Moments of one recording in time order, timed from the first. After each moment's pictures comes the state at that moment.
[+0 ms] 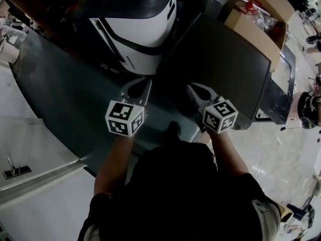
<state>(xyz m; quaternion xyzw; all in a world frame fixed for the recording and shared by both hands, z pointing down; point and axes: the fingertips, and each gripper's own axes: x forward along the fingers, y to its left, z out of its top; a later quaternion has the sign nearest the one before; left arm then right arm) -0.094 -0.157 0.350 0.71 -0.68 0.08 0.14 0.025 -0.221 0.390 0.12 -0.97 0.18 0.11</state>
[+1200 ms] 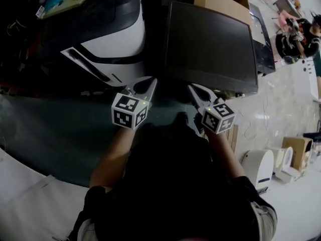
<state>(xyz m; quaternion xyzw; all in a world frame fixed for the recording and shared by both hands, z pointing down) -0.202 -0.212 0.414 0.87 -0.44 0.12 0.18 -0.078 -0.202 0.424 0.37 -0.89 0.23 0.11</state>
